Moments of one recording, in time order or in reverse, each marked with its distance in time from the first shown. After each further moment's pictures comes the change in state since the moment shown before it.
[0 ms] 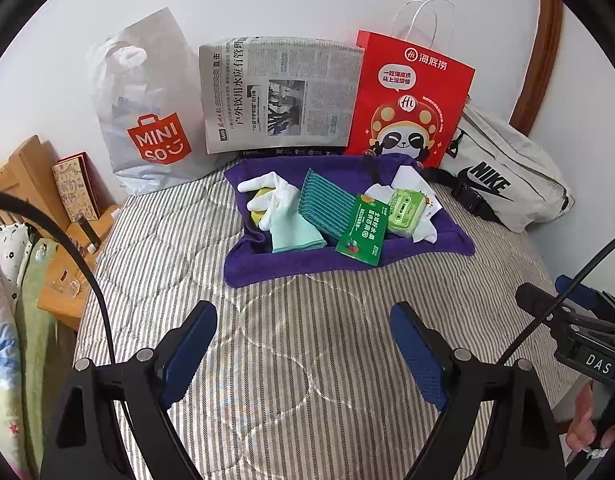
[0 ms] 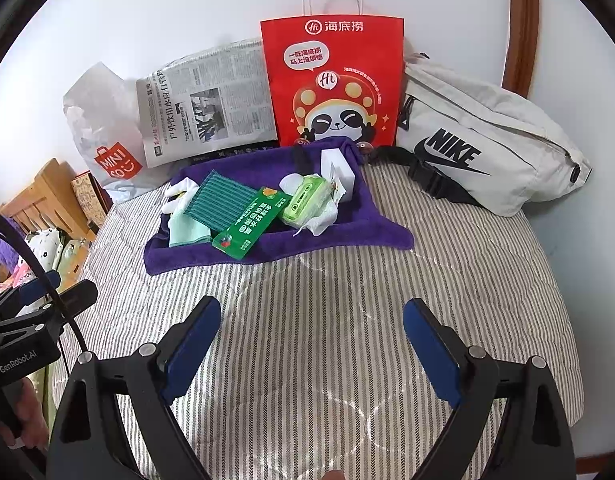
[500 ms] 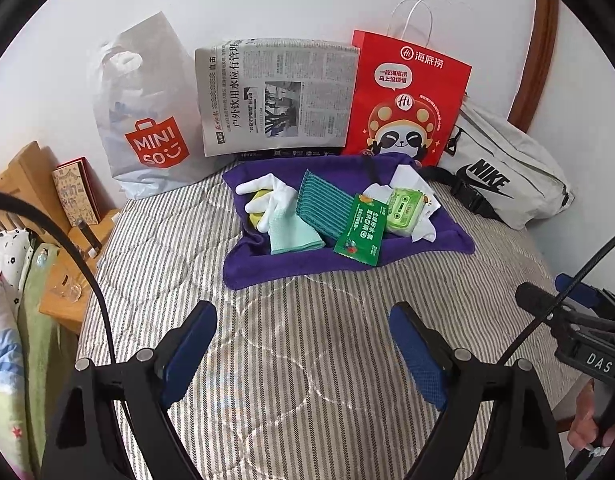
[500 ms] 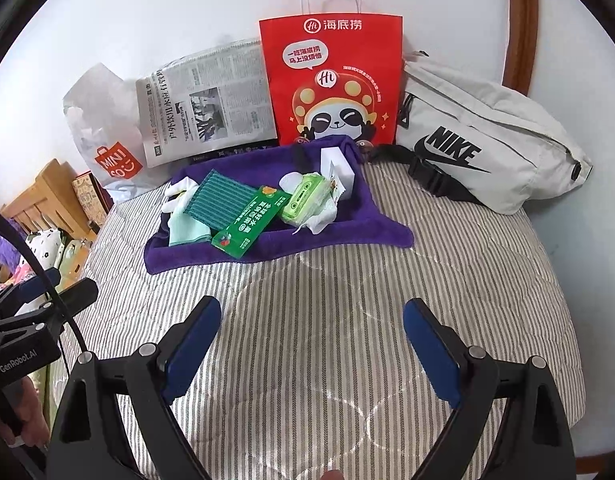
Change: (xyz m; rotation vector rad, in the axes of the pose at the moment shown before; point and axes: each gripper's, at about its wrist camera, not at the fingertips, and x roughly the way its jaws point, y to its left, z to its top) left arm -0.001 -0.004 0.001 0.020 -0.002 0.005; right arm 0.000 -0.002 -0.001 0.003 0.000 0.002
